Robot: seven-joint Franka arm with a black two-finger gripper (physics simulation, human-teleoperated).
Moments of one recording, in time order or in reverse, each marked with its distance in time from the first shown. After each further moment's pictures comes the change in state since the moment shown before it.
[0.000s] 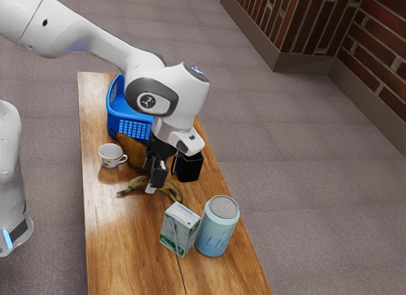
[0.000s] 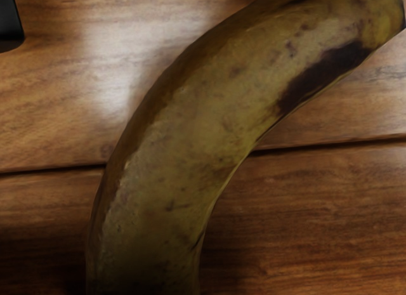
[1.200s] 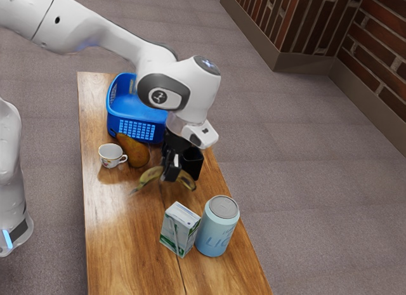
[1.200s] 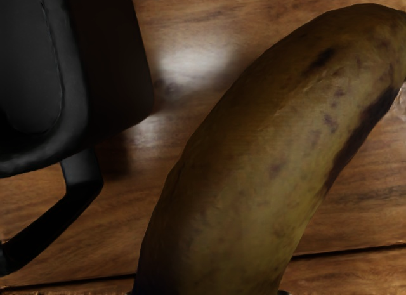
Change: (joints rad) arm -0.014 0.063 0.031 0.102 0.078 0.029 0.008
